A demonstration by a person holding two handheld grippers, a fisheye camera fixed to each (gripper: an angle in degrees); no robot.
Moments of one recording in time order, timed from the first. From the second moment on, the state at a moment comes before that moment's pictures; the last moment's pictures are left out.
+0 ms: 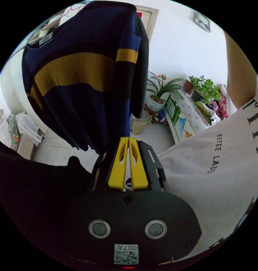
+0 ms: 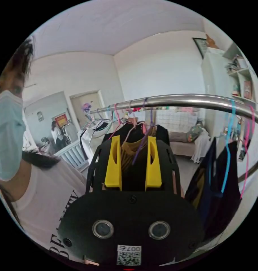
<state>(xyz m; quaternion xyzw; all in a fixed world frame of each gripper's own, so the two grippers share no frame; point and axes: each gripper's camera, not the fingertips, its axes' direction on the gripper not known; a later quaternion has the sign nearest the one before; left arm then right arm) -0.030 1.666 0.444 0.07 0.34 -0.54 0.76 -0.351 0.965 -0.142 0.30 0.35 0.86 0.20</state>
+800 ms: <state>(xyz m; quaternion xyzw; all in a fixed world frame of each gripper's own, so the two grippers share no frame) -0.033 1.672 0.416 0.04 0.32 -0.61 0.72 -0.334 1.046 -0.141 0.04 0.37 0.91 0.17</state>
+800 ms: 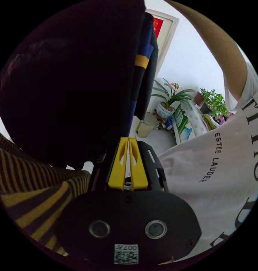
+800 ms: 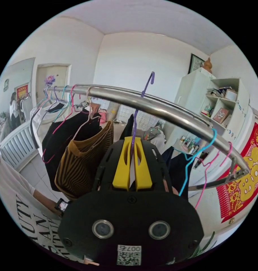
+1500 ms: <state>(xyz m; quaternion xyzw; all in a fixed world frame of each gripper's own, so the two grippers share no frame) -0.085 1.641 0.407 0.02 0.30 -0.65 0.70 -0.389 1.024 -0.055 0.08 0.30 0.94 0.13</state>
